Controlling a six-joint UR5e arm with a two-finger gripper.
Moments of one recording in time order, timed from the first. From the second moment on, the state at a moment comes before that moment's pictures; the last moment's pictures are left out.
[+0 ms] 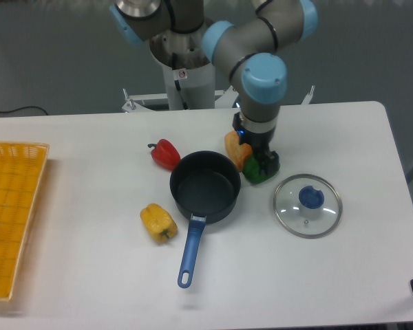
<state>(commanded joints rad) 2.61 -1.68 -1.97 -1.10 1.59 1.70</state>
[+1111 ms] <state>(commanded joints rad) 2.66 -1.69 -2.02 -1.15 1.69 2.11</state>
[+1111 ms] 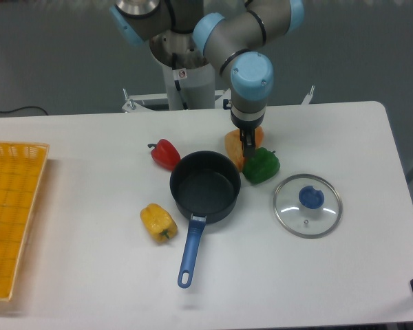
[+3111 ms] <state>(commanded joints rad) 2.70 -1.73 -2.06 -1.09 1.68 2.20</state>
